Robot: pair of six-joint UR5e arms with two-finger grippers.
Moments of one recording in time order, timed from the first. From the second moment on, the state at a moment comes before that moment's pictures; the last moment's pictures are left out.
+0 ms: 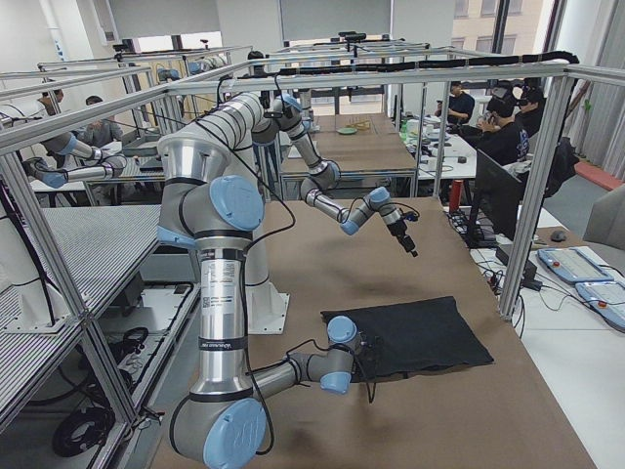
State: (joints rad) left arm -0.84 -2.18 -1.54 -2.12 -1.76 -1.36; right arm 0.62 -1.47 1.70 -0.56 1.90 1.60
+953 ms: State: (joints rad) left arm -0.84 -2.17 -1.54 -2.12 -1.74 -1.35; right arm 0.46 -1.46 1.69 -0.57 1.75 1.66
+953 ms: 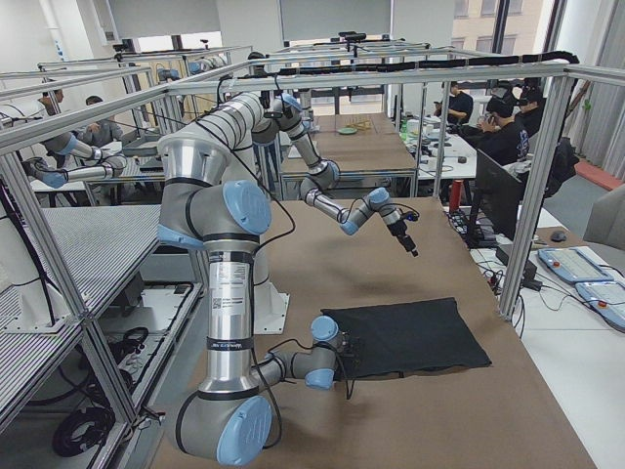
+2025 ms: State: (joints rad) left arm -0.84 -2.17 -1.54 -2.12 -1.75 -1.33; right arm 0.44 -1.36 1.82 -0.79 1.73 1.77
